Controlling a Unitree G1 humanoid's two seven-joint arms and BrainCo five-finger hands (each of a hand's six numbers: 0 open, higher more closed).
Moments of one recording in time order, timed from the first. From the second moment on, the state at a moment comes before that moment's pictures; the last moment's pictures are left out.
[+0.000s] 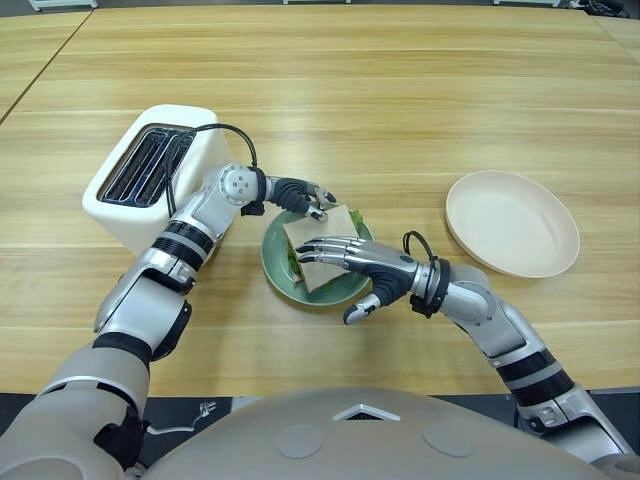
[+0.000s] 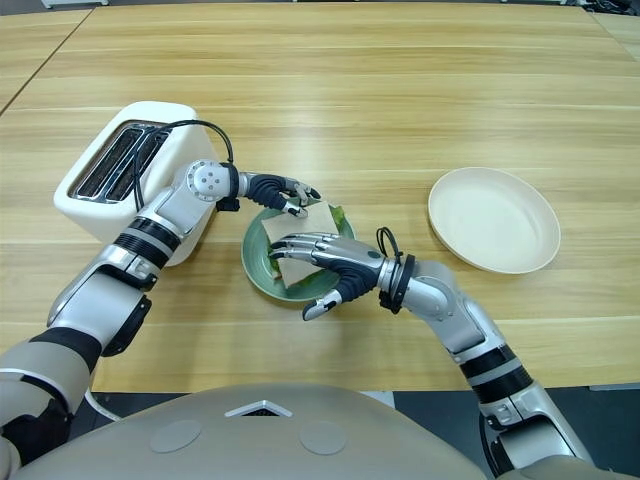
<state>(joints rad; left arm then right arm) -0.72 0.37 -0.49 0.64 0.31 -0.23 -0.85 0.00 -0.54 0.39 -0.11 -0.40 -0.58 0.51</state>
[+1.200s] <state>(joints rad) -0.35 0.75 -0.36 -0.19 0.06 -0.03 -1.21 0.04 -0.63 0.32 -0.24 0.09 -0.59 0.54</state>
